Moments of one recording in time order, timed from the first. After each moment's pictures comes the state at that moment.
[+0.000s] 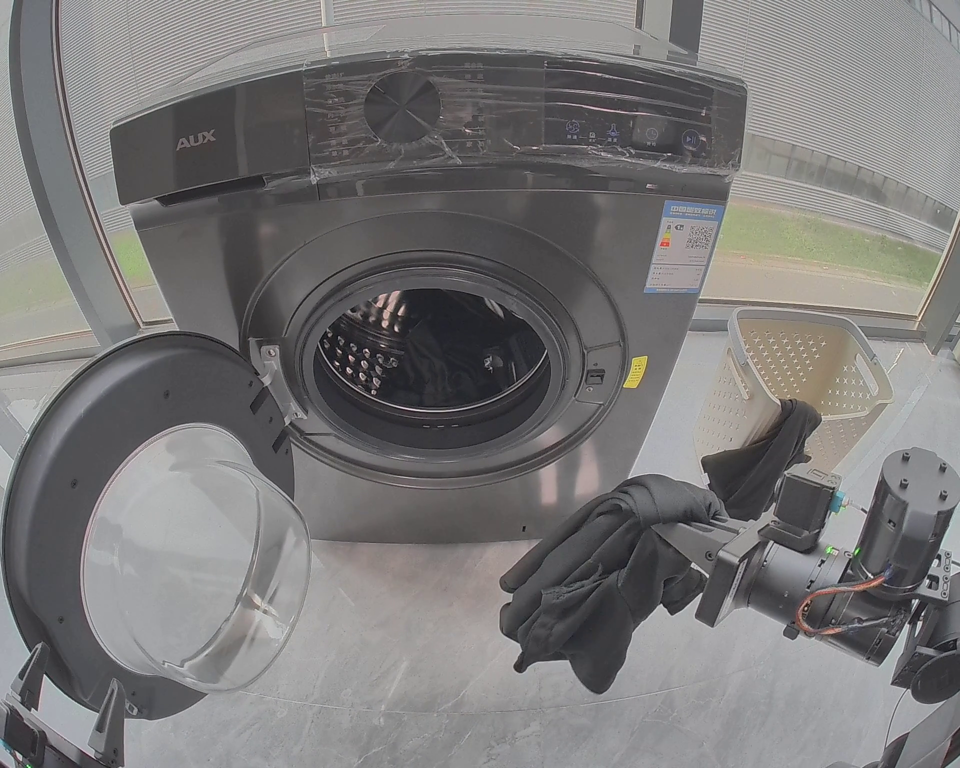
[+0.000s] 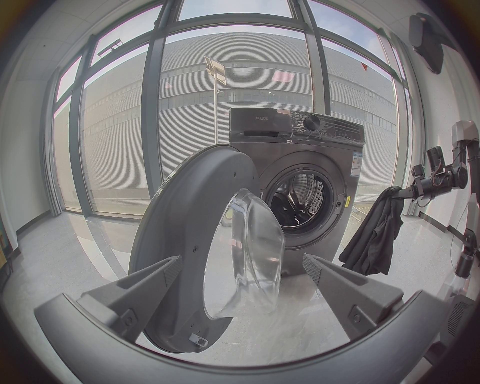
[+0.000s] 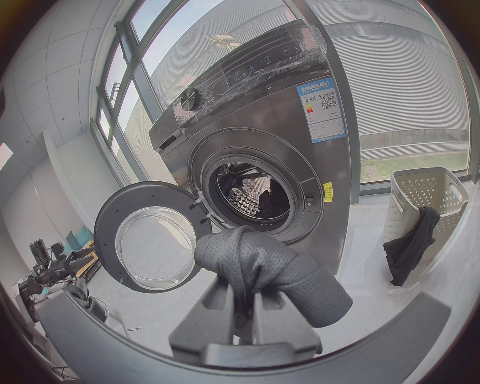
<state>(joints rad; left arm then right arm) 0.00 0.02 -0.02 0.00 0.02 0.00 0.76 1.52 -0.35 -1.01 -0.14 0.26</state>
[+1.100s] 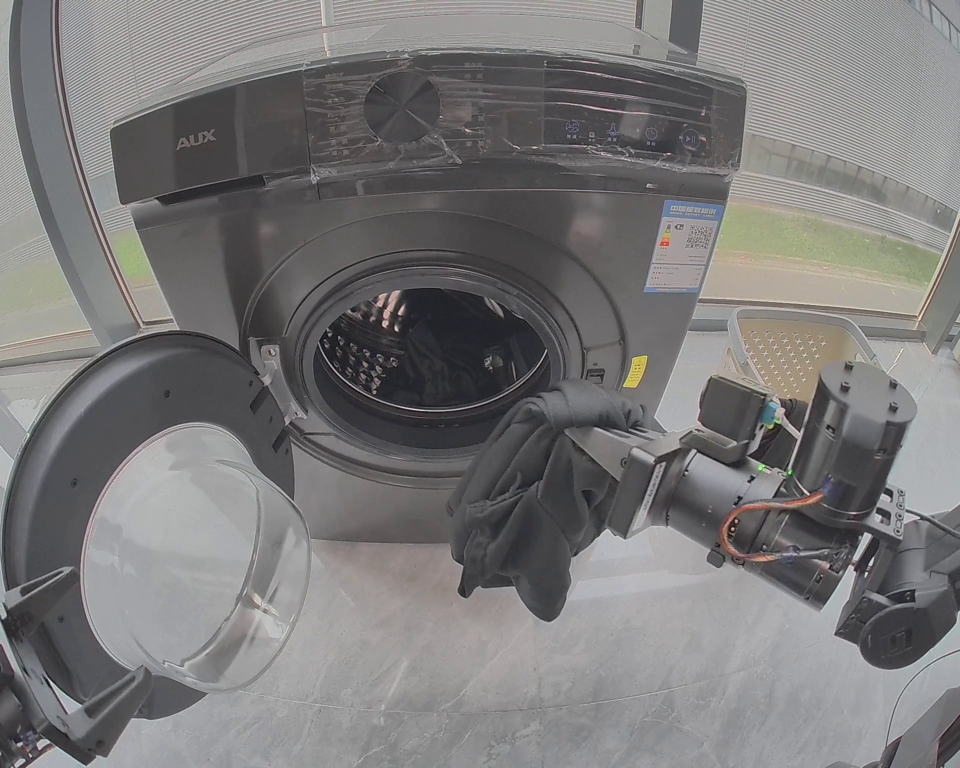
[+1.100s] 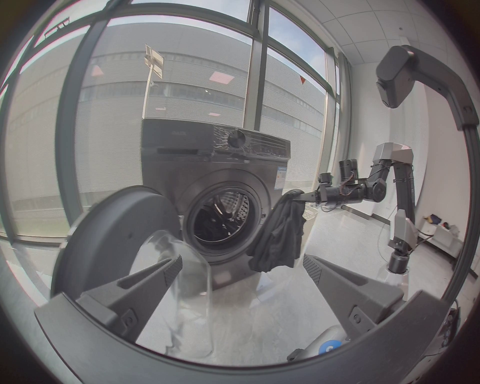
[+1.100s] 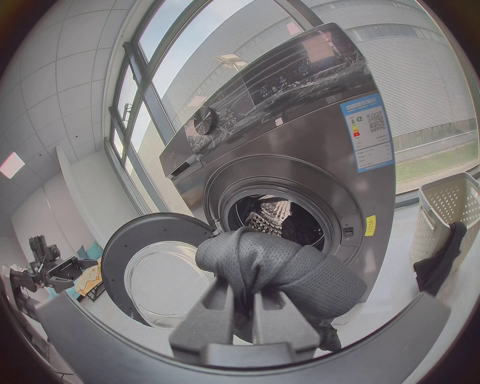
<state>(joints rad) -0.01 0.43 -0.24 -0.17 -0.49 0.06 0.80 1.67 -0.66 -1.01 -0.12 0.28</state>
